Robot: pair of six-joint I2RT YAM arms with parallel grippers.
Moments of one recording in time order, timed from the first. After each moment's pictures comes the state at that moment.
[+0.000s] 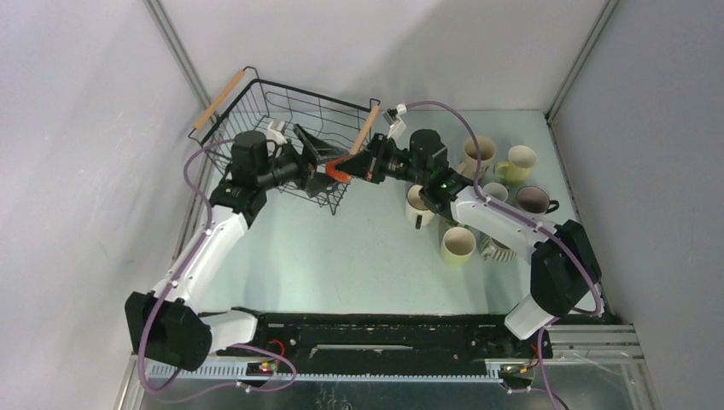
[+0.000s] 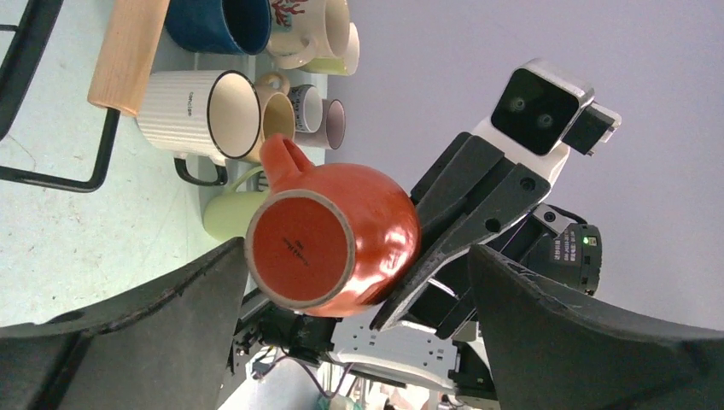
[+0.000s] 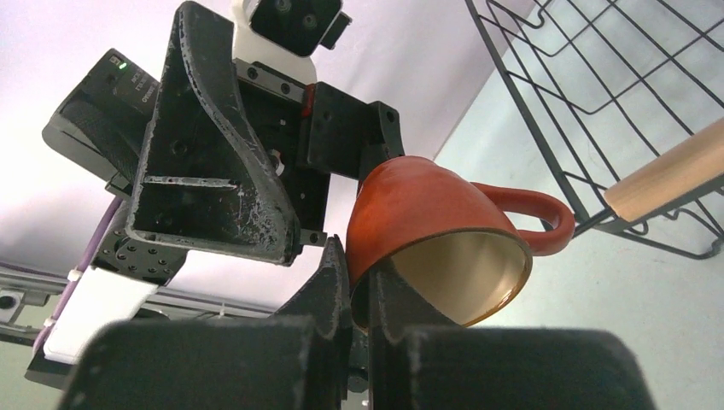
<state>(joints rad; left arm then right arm) -0.24 1.21 1.07 -0.20 0.63 -1.22 0.68 1.60 1.23 0.36 -0.49 0.99</state>
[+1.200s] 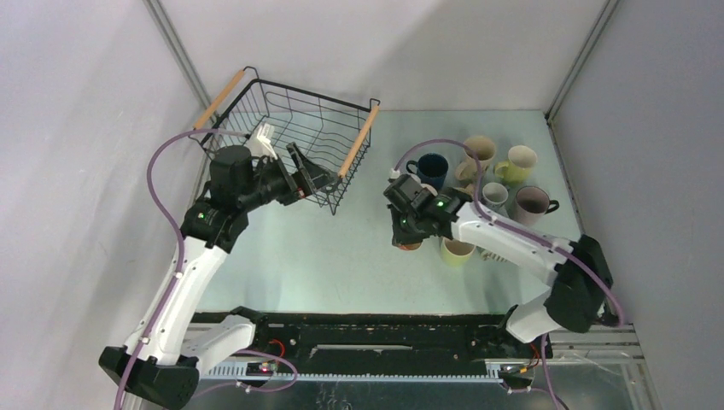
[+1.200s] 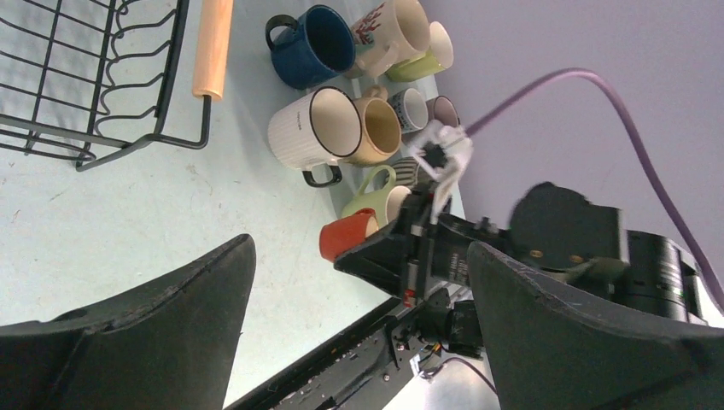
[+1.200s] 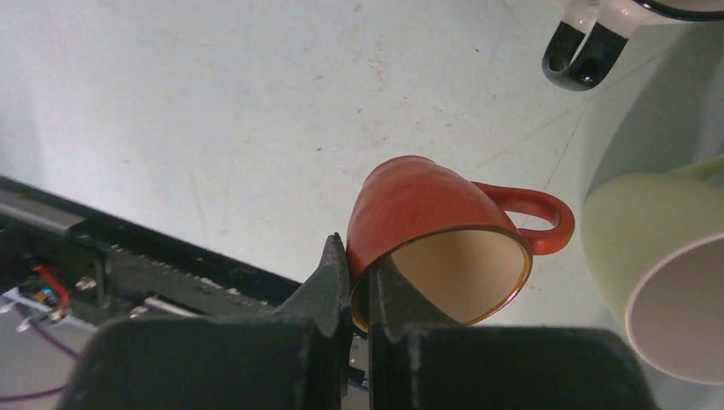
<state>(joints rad) -0.31 0.98 1.13 -0.51 0.41 -0.74 0.87 1.45 1.24 -0.80 0.11 0.63</state>
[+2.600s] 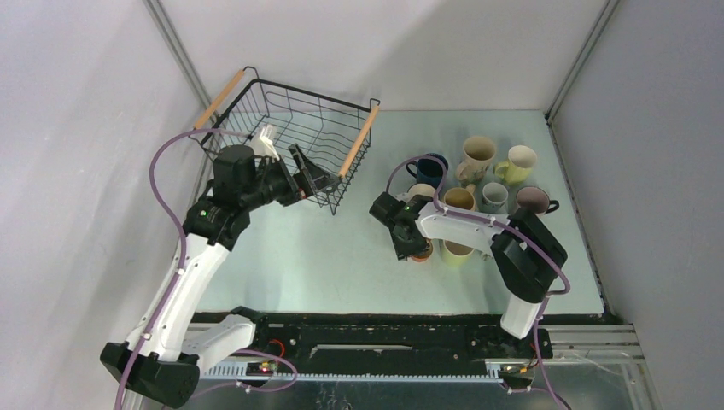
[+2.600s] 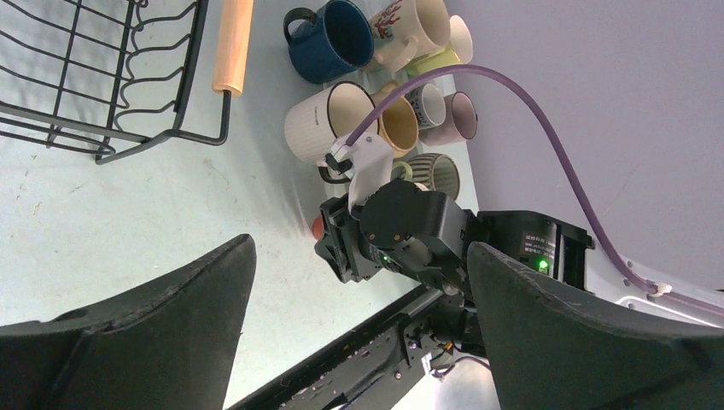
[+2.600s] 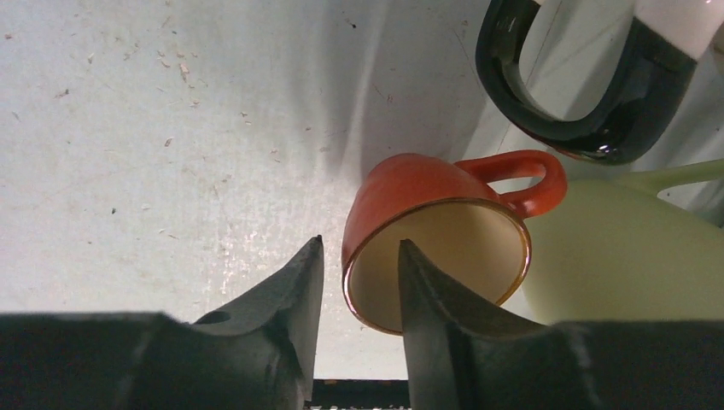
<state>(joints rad) -0.31 1.00 1.13 -0.54 0.40 -0.71 0.87 1.77 1.20 -0.83 0.28 0.57</state>
